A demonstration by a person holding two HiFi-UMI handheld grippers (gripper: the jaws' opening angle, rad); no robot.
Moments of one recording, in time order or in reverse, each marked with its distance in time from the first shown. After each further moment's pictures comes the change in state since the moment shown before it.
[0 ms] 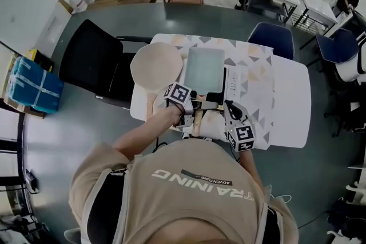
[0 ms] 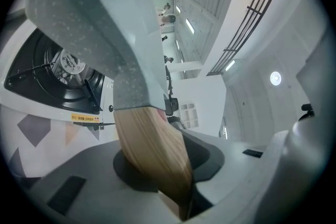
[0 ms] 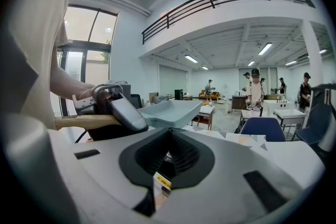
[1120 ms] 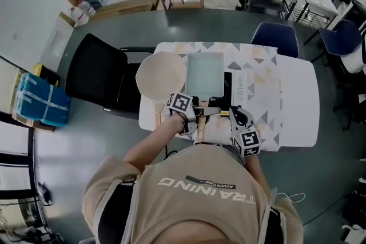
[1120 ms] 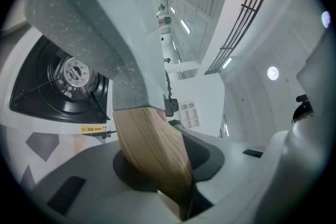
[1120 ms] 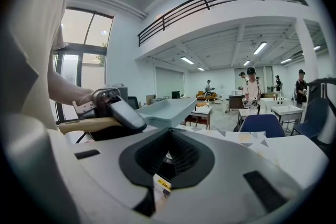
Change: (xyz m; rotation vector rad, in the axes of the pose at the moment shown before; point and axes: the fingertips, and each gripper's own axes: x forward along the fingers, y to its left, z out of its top) left arm -0.015 0.015 0.012 0.066 -0.010 0.007; right arm 0.009 -0.001 -0.008 0.037 -0.025 -0.028
